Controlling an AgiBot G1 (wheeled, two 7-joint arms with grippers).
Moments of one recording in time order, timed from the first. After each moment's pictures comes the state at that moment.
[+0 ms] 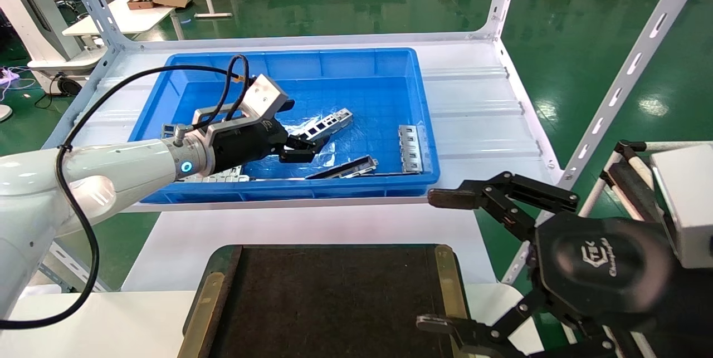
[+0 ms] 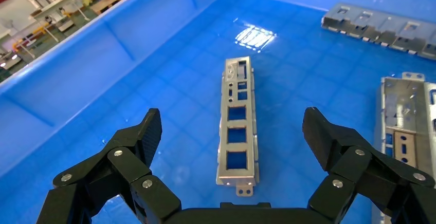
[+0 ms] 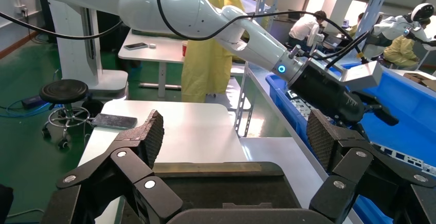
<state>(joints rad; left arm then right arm) -1.62 1.27 0.44 -0.14 1.29 0.85 0.36 1.09 -0.59 -0.33 1.28 -0.69 -1.48 0.16</state>
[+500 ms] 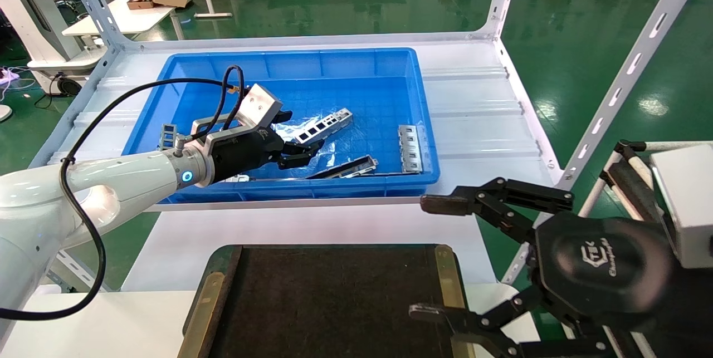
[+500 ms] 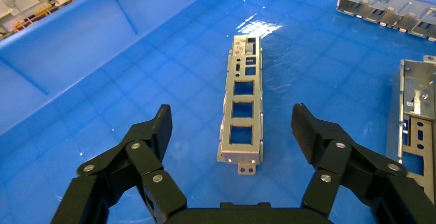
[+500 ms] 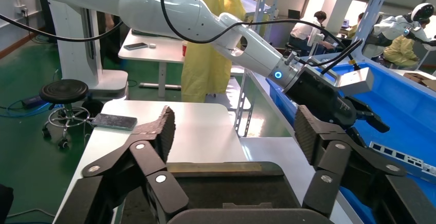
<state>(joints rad) -1.63 1.29 0.42 -0.03 1.26 0.83 0.41 1.09 -0.59 -0.33 1.28 -0.69 -1.48 0.16</state>
